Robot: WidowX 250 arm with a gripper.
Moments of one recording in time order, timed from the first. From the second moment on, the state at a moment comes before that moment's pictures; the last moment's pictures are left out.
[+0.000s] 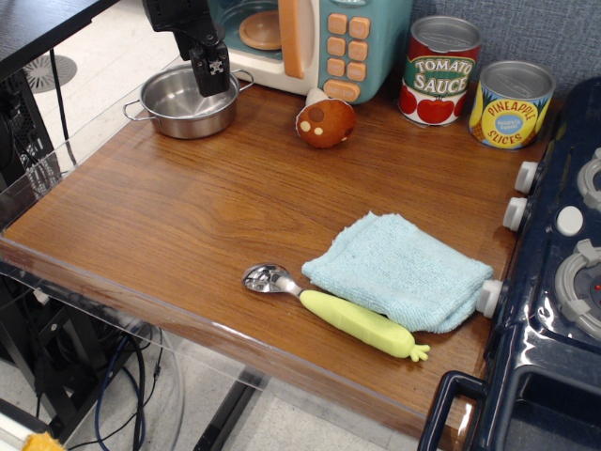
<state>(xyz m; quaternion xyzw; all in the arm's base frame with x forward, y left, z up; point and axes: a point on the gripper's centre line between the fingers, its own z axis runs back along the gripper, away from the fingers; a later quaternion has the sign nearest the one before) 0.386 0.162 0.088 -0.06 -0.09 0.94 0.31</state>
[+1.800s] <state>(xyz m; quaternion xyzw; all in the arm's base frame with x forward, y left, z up) 0.434 0.065 0.064 -0.09 0.01 0.89 0.44</state>
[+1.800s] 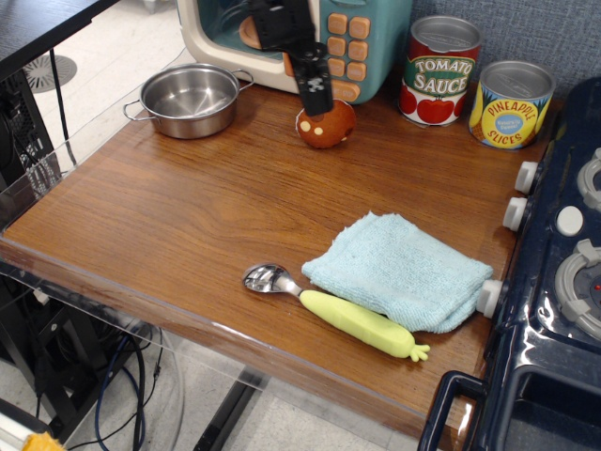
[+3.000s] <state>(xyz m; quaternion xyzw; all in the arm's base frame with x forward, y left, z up) 0.423 0.066 0.031 -0.07 0.00 0.90 0.42</state>
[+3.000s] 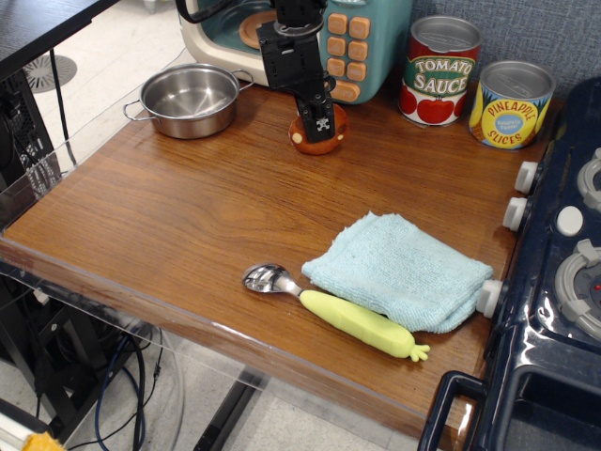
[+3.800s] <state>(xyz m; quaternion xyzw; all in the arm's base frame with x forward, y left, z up) 0.351 0.112 0.097 -0.15 -0.05 0.92 0.36</state>
